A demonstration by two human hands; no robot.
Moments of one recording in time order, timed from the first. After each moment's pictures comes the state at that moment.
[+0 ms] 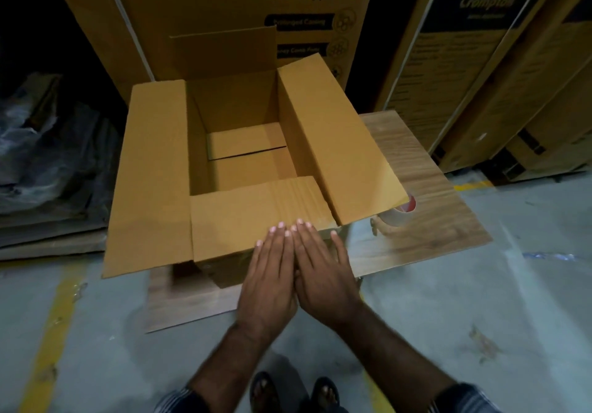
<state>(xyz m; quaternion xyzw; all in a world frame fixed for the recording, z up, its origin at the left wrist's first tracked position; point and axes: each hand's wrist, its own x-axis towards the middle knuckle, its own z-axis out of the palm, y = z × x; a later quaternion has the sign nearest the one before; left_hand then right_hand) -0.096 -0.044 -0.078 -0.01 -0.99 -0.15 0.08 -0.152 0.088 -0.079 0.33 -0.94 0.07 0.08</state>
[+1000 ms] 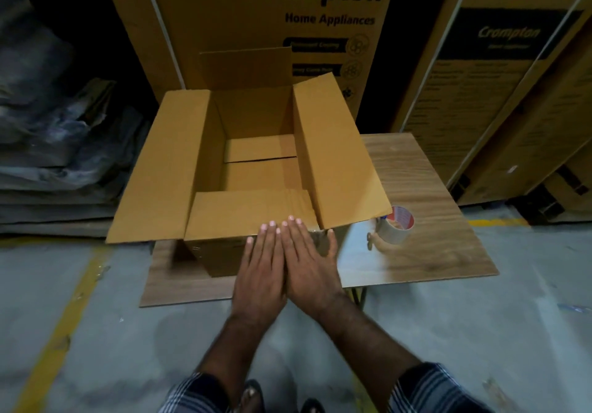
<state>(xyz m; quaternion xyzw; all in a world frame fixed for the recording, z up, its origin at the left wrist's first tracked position) -0.099 0.003 -0.084 0.09 -0.99 -0.01 0.03 -0.169 0.110 -0.070 0.39 -0.92 0.00 -0.06</state>
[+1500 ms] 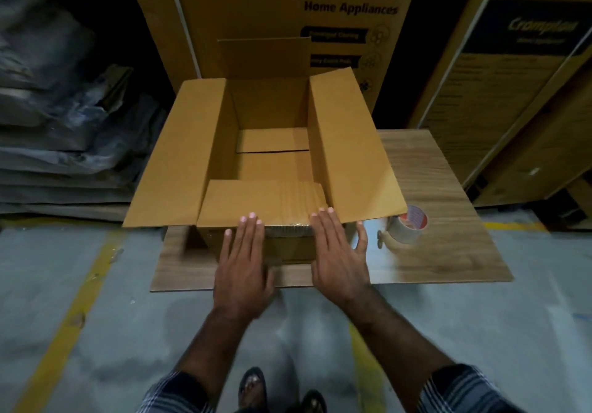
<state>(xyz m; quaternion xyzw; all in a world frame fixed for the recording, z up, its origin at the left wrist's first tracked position) -0.078 -0.026 -0.067 0.16 -0.98 -0.08 0.08 -0.187 0.137 -0.071 0.34 -0.93 0.07 0.08</state>
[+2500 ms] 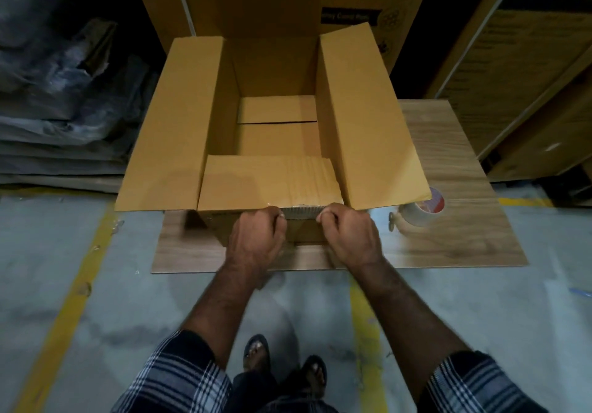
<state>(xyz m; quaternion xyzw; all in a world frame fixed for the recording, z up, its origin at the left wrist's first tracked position) -0.132 -0.045 -0.045 0.22 -0.94 -0.26 0.06 -0.221 0.109 -0.058 0.23 -0.93 0.28 -0.06</state>
